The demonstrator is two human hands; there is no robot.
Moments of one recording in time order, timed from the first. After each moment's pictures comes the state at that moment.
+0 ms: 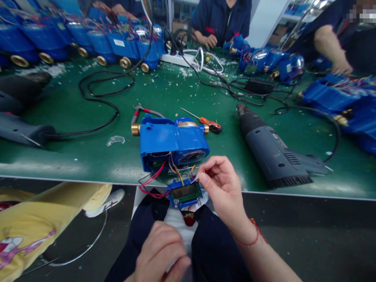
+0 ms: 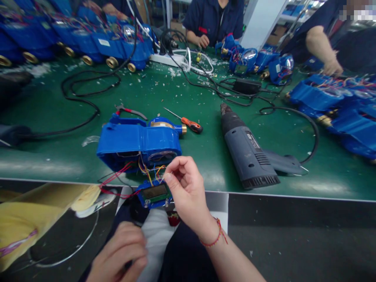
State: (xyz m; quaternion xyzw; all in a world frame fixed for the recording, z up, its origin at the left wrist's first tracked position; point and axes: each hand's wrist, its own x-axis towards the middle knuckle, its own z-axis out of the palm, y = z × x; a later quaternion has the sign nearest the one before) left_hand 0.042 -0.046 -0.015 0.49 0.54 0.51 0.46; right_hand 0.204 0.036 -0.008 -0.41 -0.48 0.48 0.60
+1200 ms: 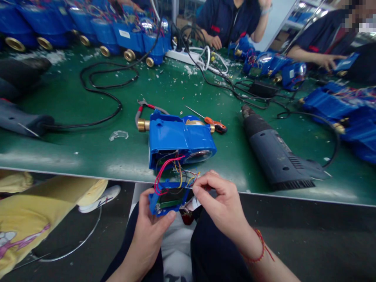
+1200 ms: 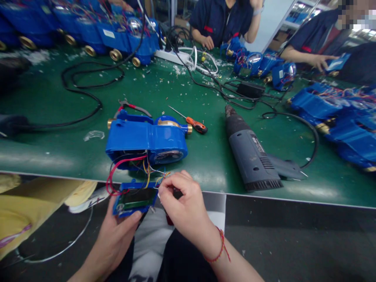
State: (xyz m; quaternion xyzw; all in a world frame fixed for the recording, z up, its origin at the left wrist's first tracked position) left_hand 0.038 -0.015 -0.046 0.19 0.49 0.54 0.66; right_hand 0.199 0.026 0.004 -0.52 -0.63 0.37 0.44
